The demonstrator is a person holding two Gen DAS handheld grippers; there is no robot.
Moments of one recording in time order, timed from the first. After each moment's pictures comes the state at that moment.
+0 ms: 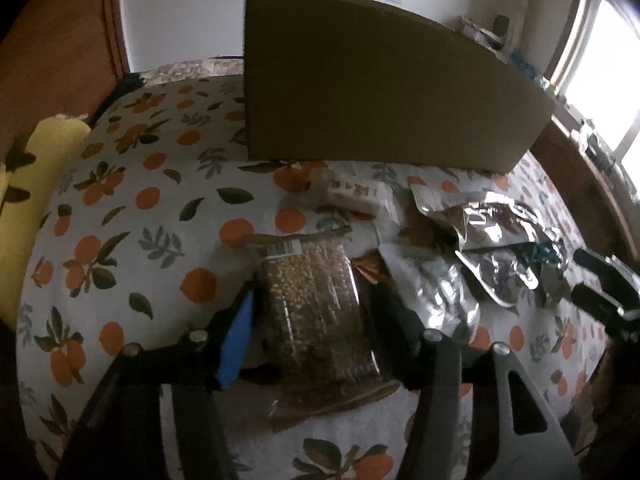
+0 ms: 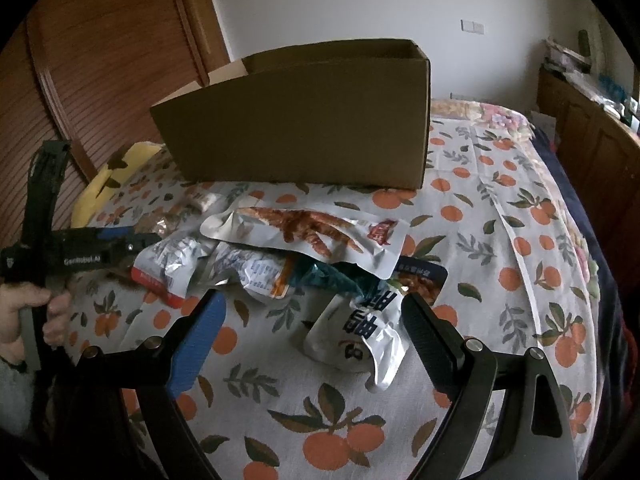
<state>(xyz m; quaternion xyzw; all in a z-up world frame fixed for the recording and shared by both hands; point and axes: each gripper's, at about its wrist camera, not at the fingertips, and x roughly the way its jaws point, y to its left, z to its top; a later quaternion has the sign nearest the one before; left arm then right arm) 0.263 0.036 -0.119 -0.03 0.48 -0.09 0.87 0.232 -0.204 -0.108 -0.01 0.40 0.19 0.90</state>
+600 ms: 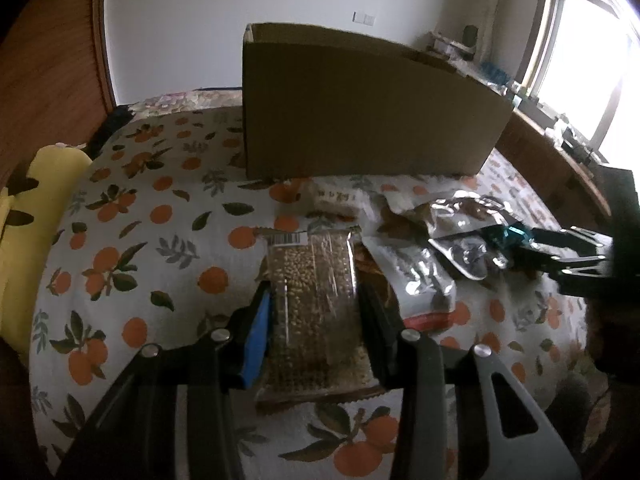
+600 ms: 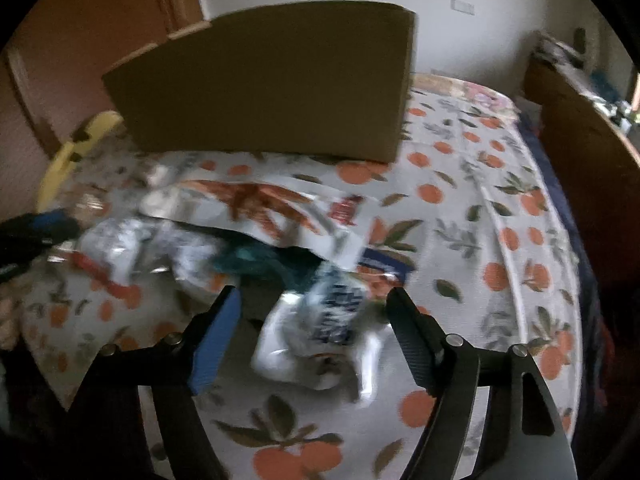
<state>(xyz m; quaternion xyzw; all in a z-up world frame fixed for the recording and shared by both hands) 0.227 0.047 -0.098 -0.03 0.42 -0.13 0.90 0.260 -0.212 -0.128 -0.05 0.45 0.13 0.88</state>
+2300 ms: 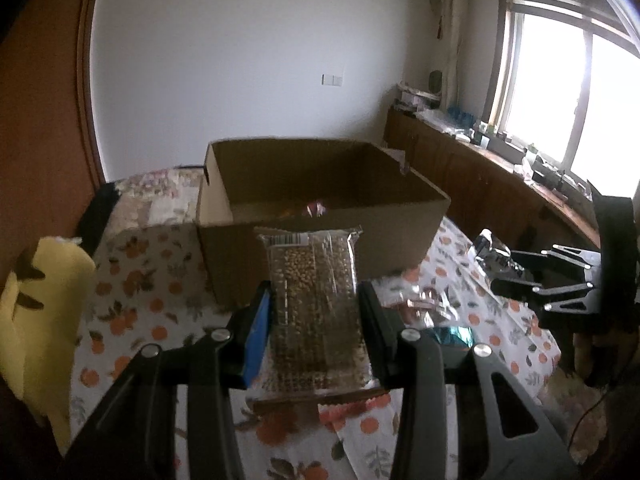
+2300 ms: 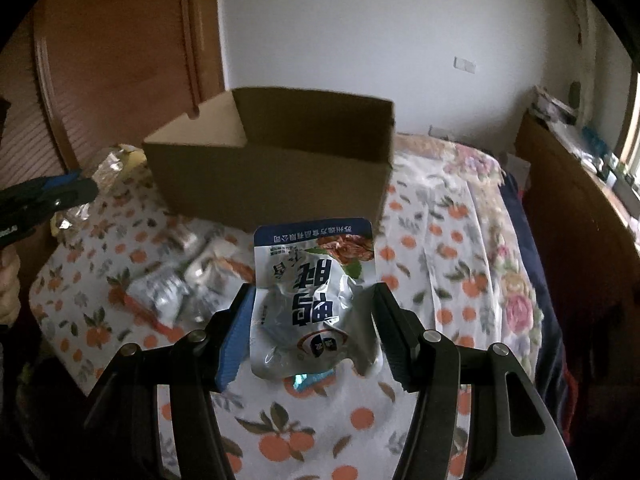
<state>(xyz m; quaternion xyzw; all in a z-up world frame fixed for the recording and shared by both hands) 0.226 0.014 0.012 -0.01 0.31 -0.16 0.94 0.238 -0.203 -0.026 -0.09 0.36 0.16 0.91</state>
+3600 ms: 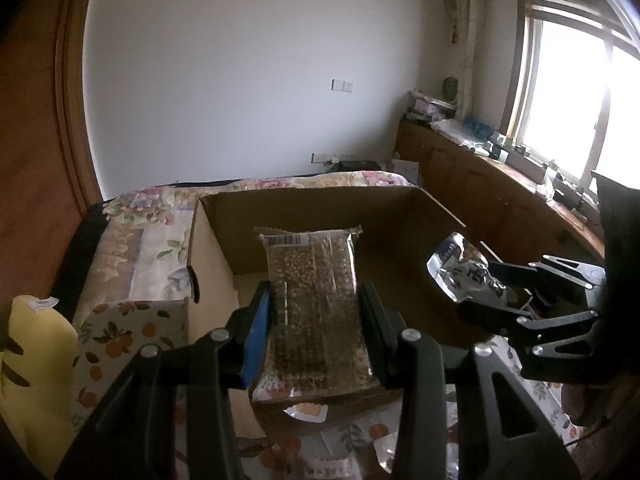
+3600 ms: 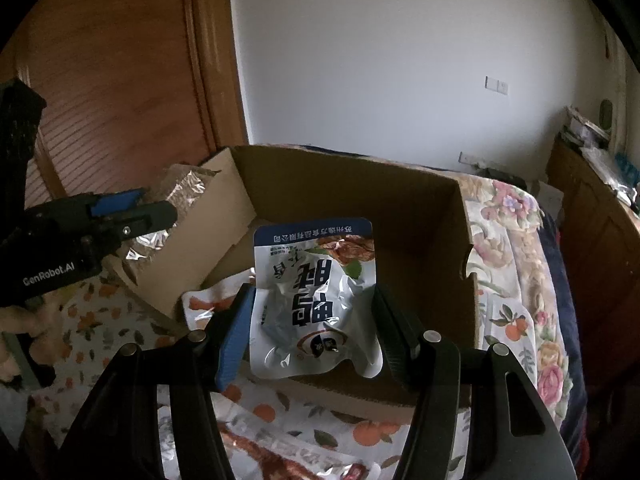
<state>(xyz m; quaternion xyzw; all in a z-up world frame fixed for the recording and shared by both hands) 0.399 0.013 0.016 -0.02 0.31 -0.15 0.94 0.389 -0.144 -0.012 -0.07 0.34 0.20 0.91</state>
